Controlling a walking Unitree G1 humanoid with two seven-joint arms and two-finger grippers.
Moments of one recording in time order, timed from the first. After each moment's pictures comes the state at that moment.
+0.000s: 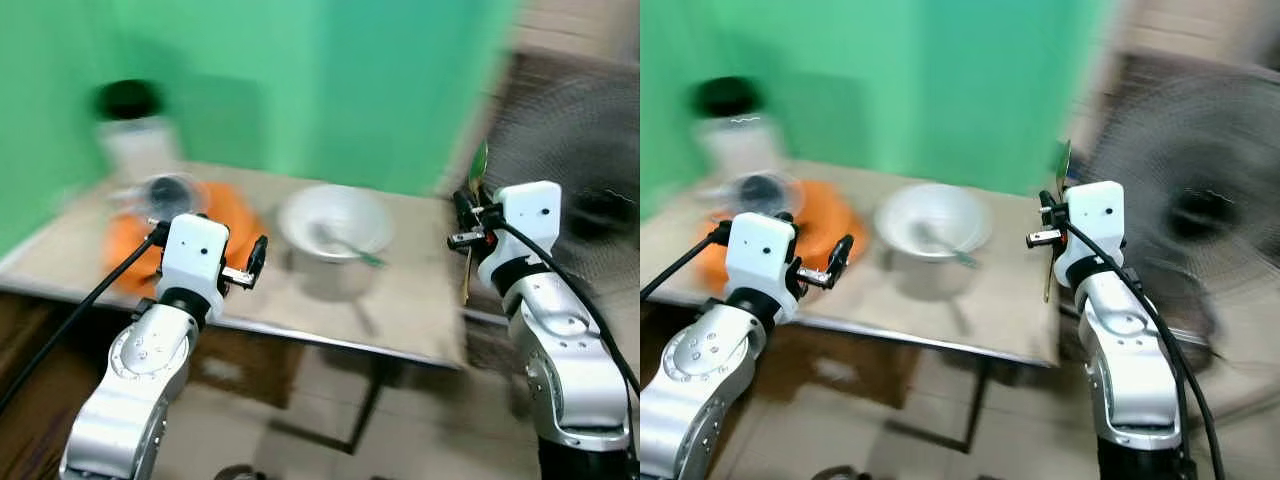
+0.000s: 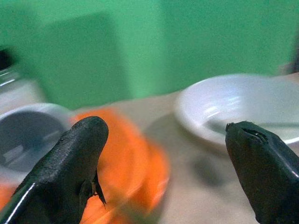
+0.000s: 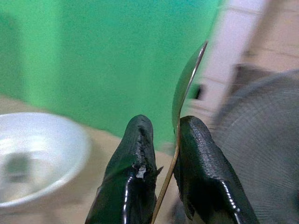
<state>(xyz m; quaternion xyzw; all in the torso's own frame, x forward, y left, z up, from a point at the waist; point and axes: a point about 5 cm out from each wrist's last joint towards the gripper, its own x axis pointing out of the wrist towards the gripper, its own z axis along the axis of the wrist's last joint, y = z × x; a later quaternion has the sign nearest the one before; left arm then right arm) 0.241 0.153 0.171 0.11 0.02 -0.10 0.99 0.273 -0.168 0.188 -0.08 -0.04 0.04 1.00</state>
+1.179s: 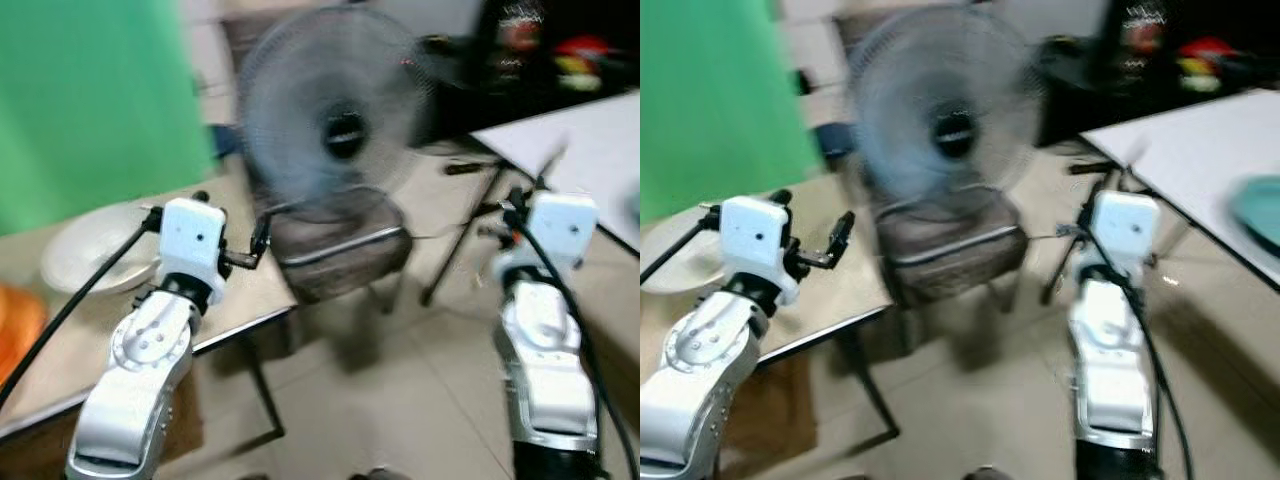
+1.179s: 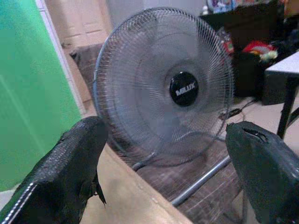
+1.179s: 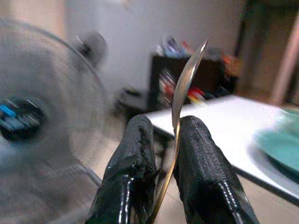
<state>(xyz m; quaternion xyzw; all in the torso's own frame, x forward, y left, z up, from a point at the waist) 0.250 0.156 0.183 0.10 -0.03 -0.08 0.99 0.272 -0.183 0.165 -0.04 -0.06 -0.14 0.99</state>
